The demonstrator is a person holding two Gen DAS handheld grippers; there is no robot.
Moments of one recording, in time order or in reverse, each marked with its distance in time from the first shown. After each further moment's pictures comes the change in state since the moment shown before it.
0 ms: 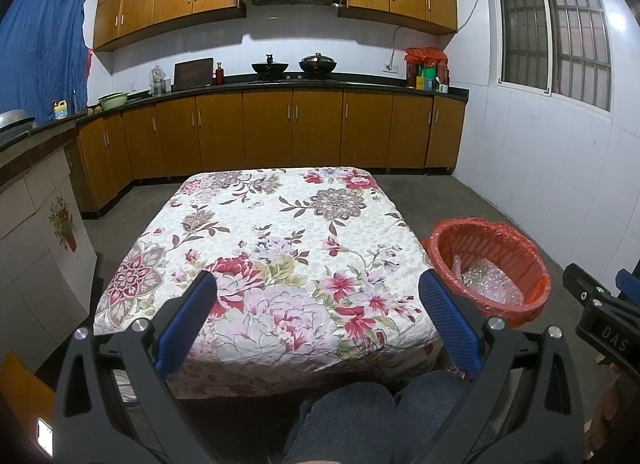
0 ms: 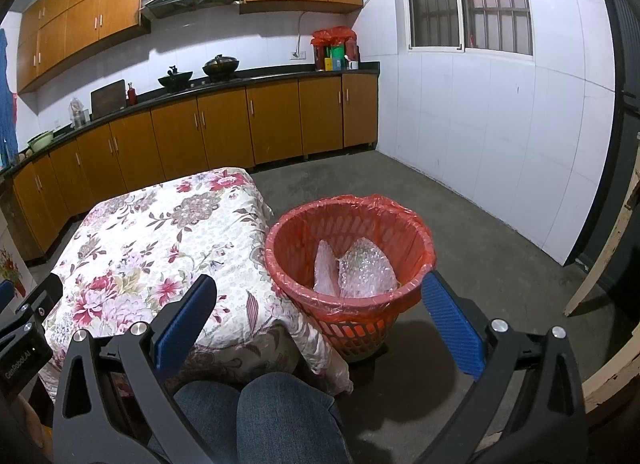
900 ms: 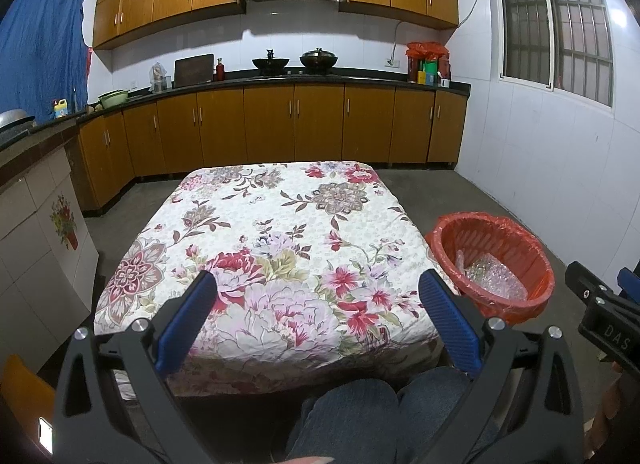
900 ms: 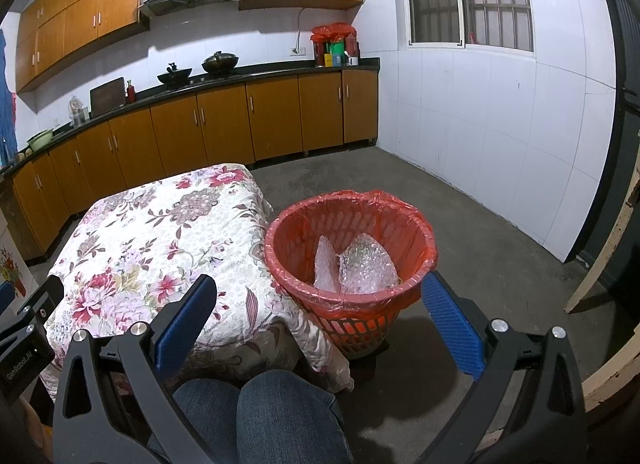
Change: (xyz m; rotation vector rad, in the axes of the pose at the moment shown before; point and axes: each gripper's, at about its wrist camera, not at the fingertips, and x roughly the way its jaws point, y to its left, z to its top) left arm -0.003 -0.001 -0.006 0.002 0.008 0.003; right arm 0.001 -0.001 0.001 0.001 0.006 0.000
